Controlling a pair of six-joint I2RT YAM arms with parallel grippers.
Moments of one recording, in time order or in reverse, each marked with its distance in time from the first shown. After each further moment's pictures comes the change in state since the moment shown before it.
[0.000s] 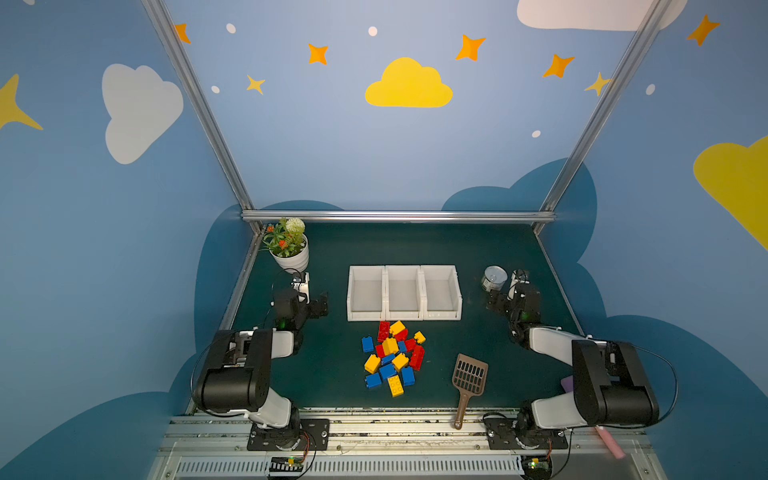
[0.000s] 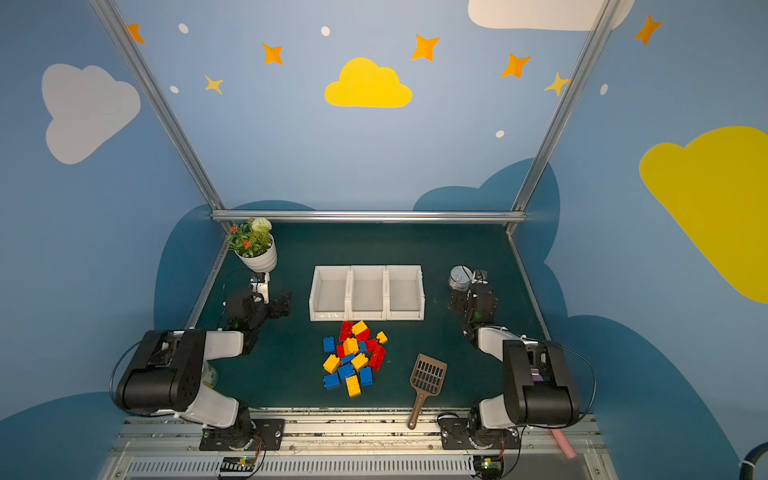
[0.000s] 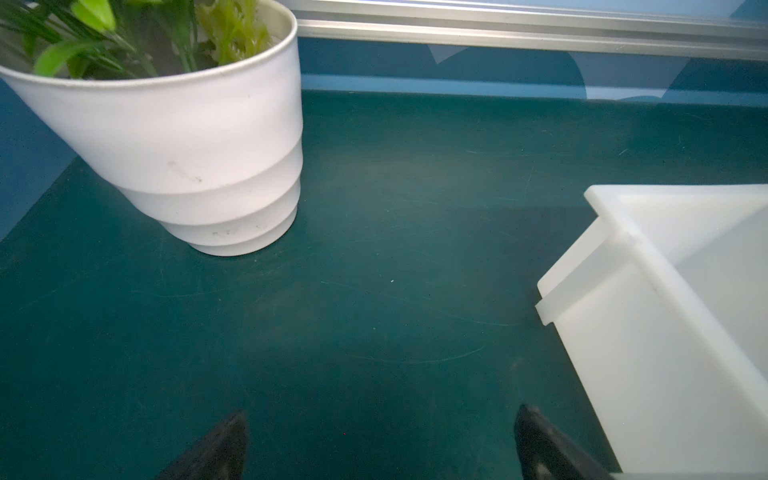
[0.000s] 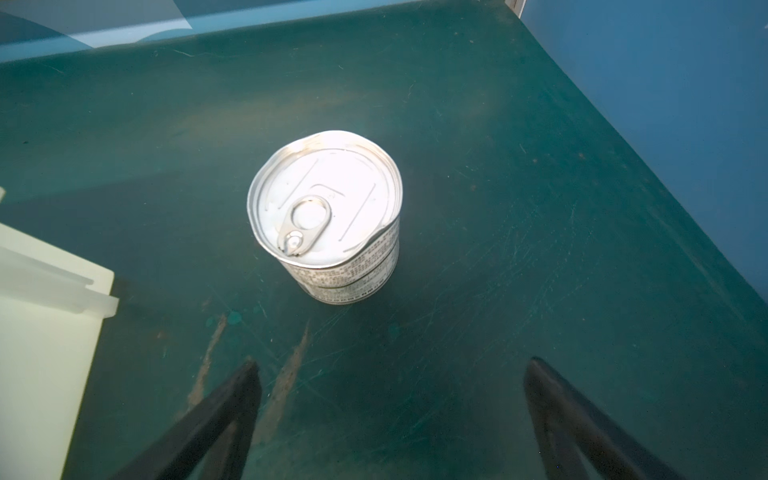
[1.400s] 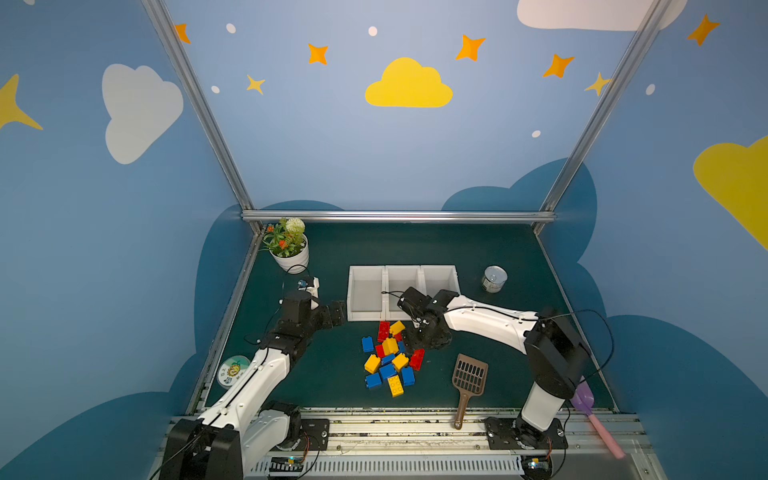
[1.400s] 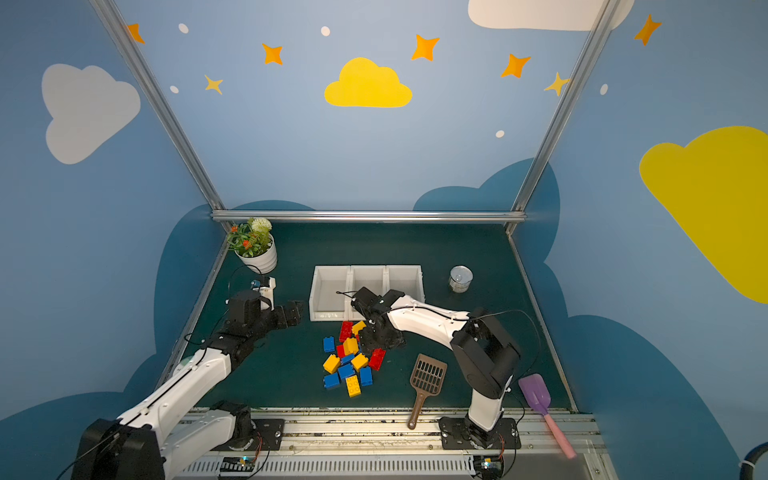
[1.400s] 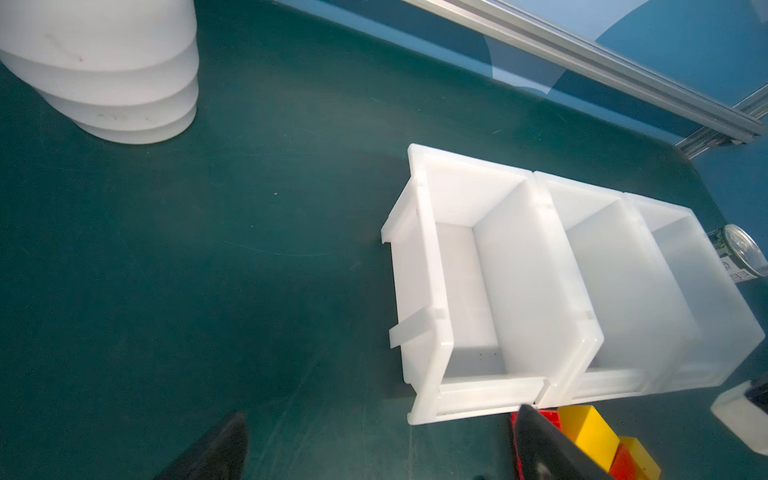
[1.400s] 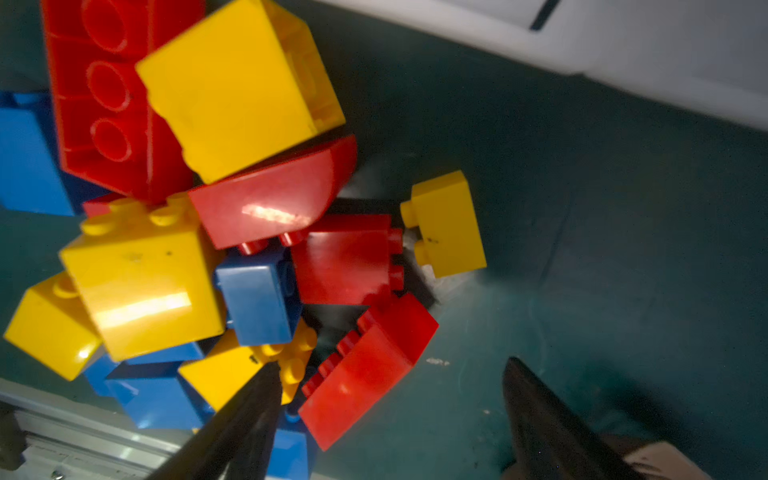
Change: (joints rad) left arm -0.224 -0.499 0.075 -0.726 -0.022 -0.327; right arm 0.859 0.357 0.738 -1.285 -0.216 0.490
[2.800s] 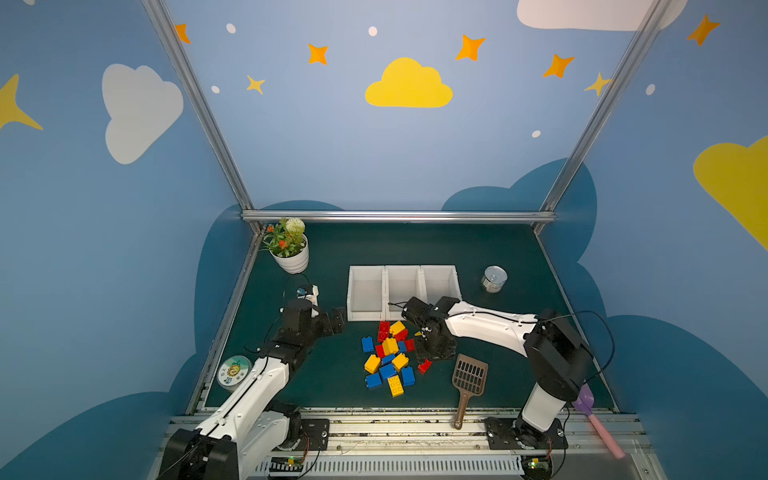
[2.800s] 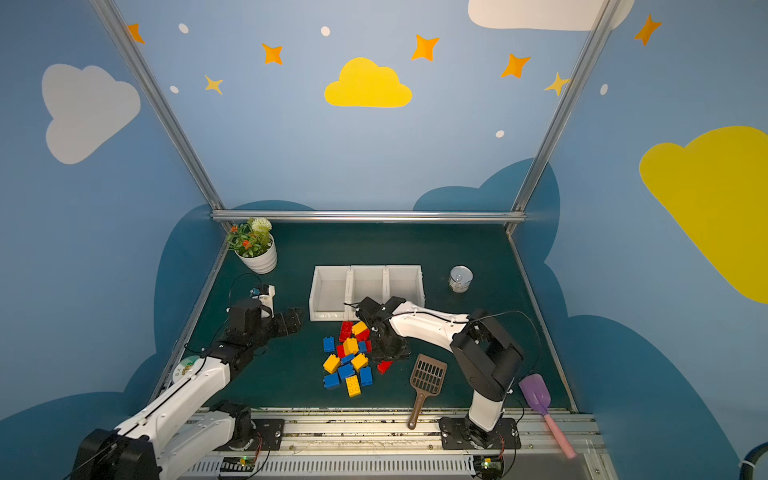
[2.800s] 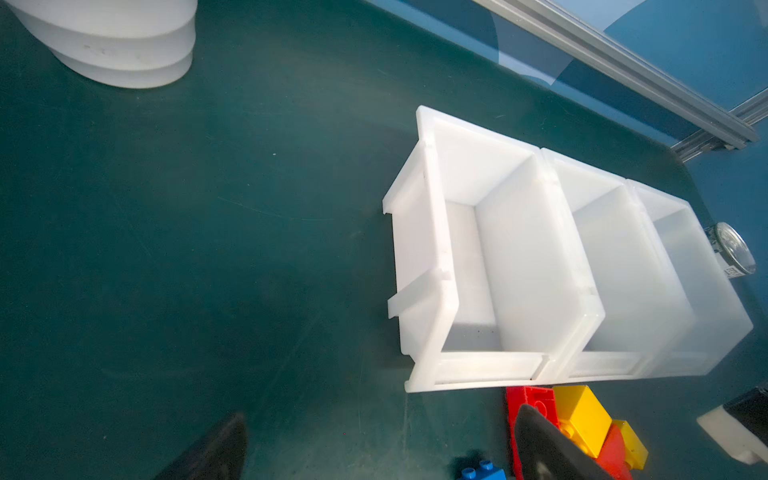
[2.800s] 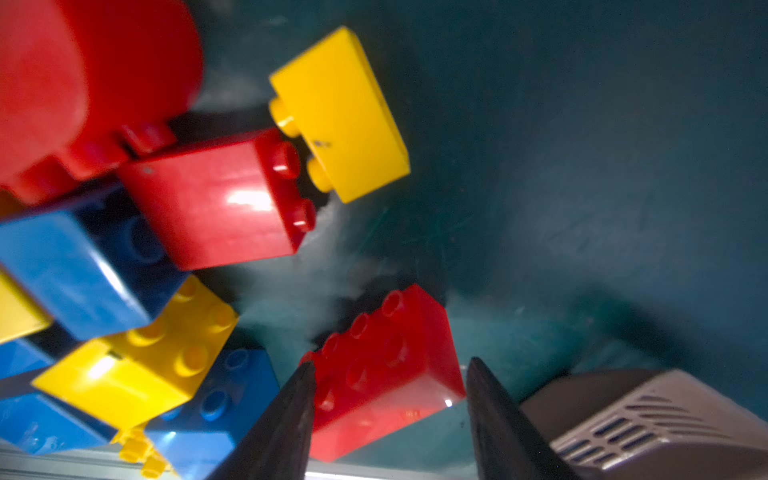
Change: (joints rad) left arm -0.018 -0.055 -0.074 0.003 0.000 -0.064; right arm 0.016 -0.034 -0.096 -0.042 -0.002 0.129
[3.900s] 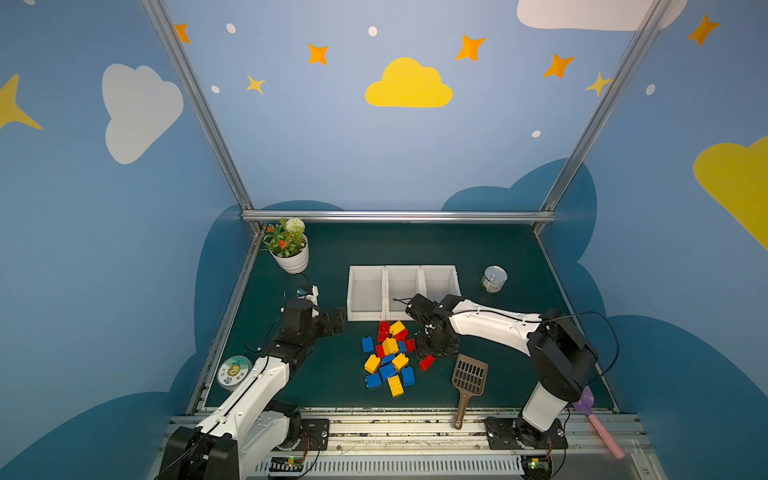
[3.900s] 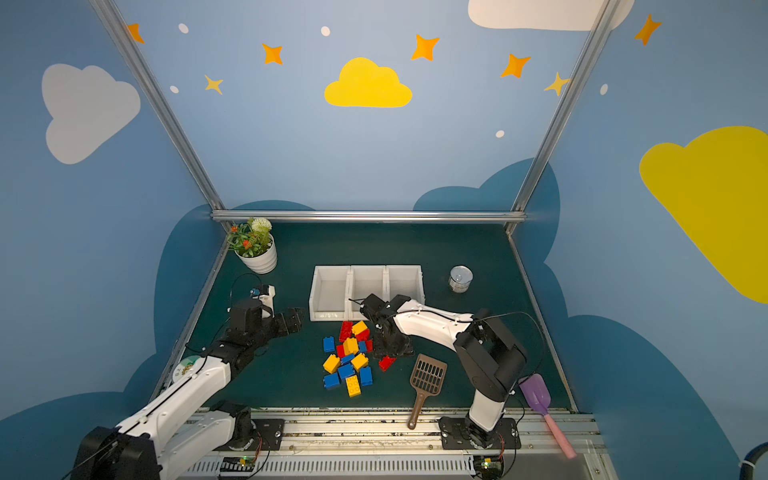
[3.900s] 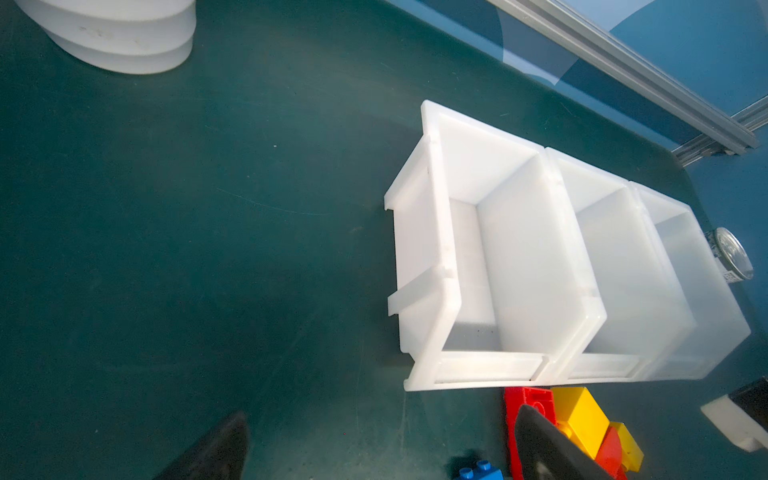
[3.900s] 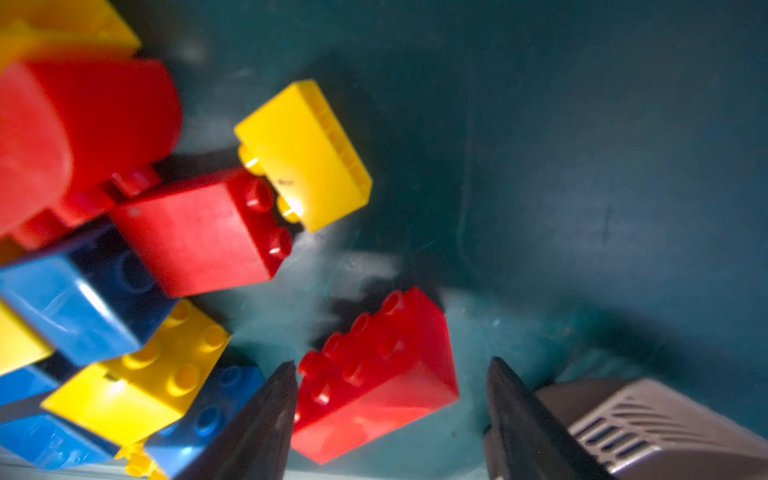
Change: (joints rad) left arm -0.002 0.010 0.000 0.000 0.000 -0.021; right arm -0.019 -0.021 -0.013 0.022 -0.005 0.014
